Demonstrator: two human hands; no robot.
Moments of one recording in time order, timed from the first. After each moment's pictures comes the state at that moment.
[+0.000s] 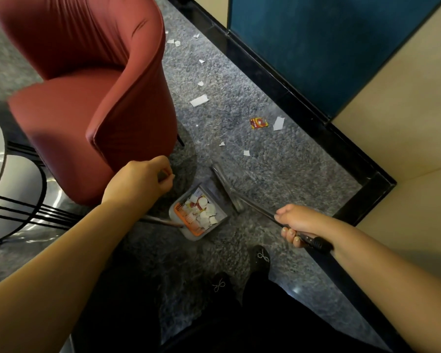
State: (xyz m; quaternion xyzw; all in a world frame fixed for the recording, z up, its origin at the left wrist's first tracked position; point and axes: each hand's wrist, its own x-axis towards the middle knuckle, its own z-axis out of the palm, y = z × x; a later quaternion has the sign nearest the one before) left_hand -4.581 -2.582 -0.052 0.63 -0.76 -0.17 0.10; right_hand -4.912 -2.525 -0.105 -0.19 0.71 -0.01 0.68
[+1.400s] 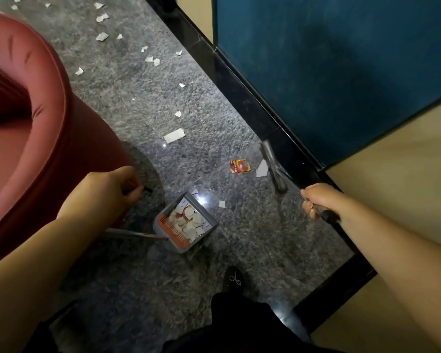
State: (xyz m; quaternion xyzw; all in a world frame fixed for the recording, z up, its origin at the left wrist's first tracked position) left_hand -4.768 -2.935 -0.062 0.69 -0.70 -0.17 0.05; right_hand -5.202 -2.966 -0.180 -0.17 0.78 -0.04 0.61
